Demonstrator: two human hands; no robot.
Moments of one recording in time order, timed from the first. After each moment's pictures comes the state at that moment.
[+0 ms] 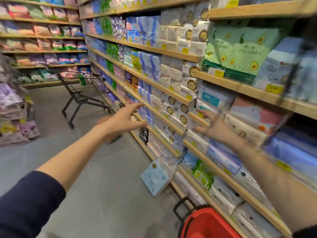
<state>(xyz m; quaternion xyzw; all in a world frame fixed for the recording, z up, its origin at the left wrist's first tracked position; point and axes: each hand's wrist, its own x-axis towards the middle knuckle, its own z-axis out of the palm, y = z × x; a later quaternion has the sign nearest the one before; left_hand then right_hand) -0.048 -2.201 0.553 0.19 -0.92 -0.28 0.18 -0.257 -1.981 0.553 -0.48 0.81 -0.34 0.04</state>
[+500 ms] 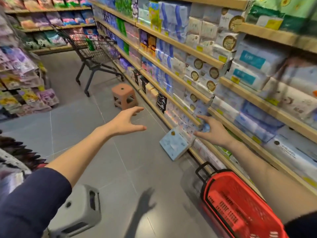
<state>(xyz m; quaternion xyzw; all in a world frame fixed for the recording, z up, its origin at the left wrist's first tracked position) 0.076 -2.263 0.441 0.26 -0.91 -0.31 0.08 -0.152 -2.046 0.425 -0.47 0.82 -0.29 0.16</state>
